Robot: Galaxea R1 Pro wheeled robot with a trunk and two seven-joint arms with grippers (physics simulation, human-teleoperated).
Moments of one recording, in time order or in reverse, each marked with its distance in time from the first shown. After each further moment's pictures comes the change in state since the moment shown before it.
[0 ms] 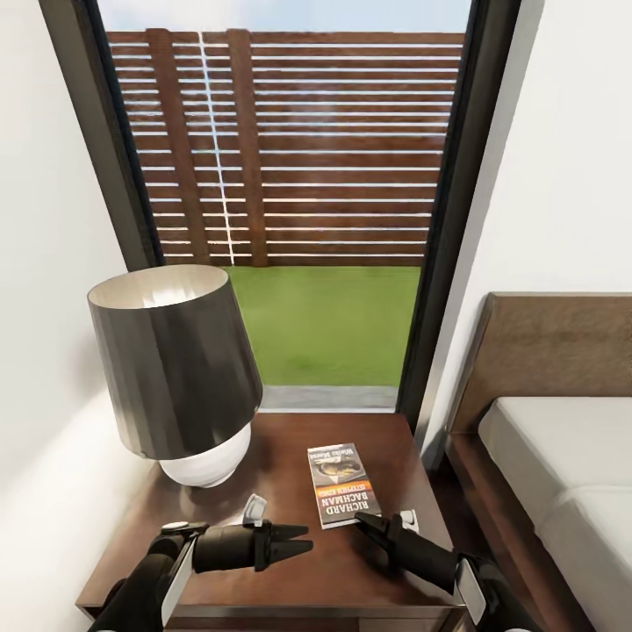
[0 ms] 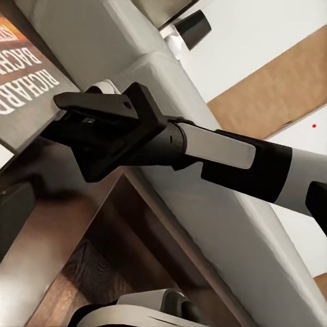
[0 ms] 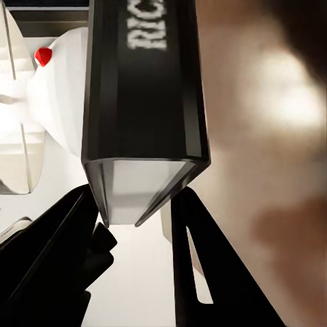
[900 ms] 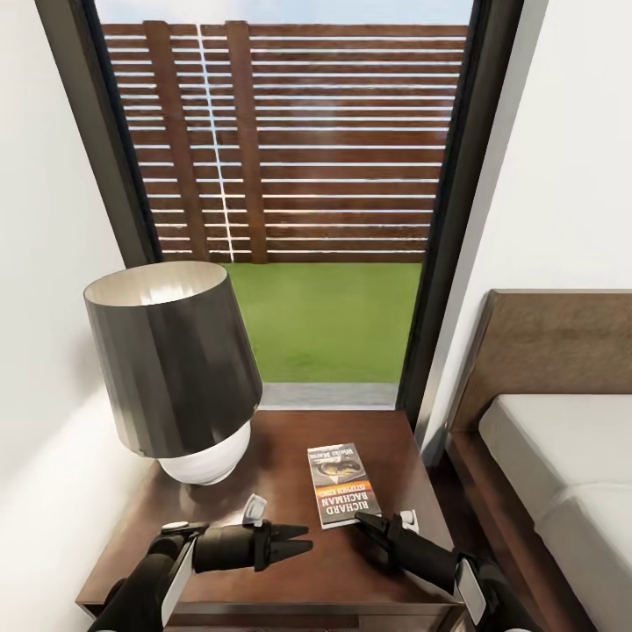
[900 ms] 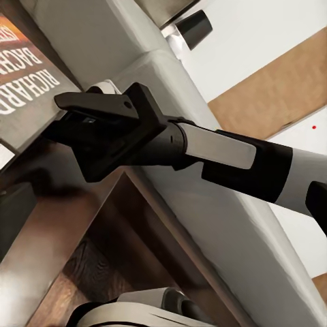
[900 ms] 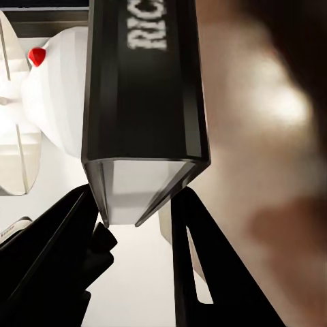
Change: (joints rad) left arm 0.000 0.000 0.000 0.000 0.000 0.000 0.001; right arm 0.000 0.000 0.000 0.000 0.000 0.000 0.000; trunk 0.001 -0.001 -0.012
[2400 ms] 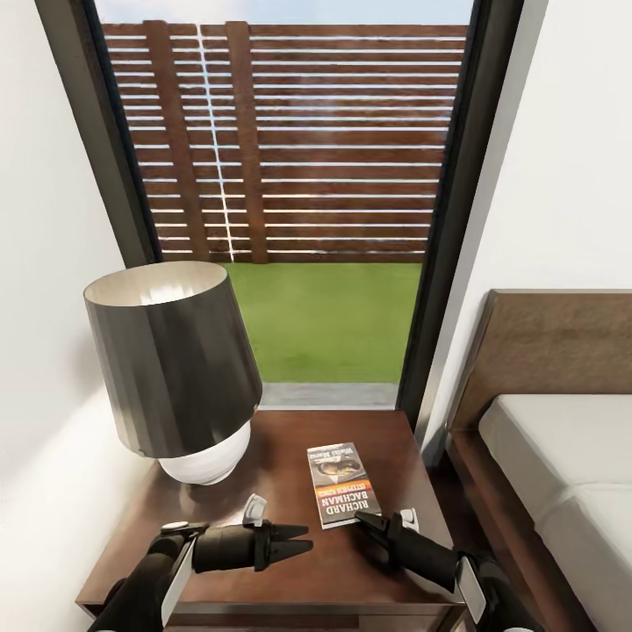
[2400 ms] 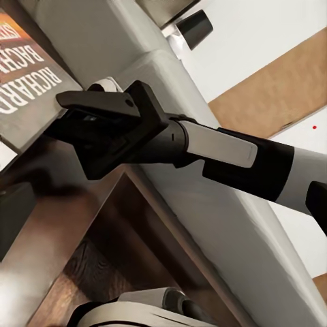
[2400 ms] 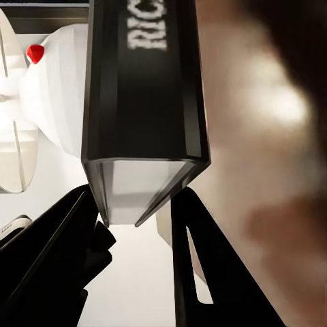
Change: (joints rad) left arm 0.000 0.001 0.000 0.000 0.000 0.000 0.001; right arm 0.000 0.000 0.007 -0.014 0.008 0.004 0.000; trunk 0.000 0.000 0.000
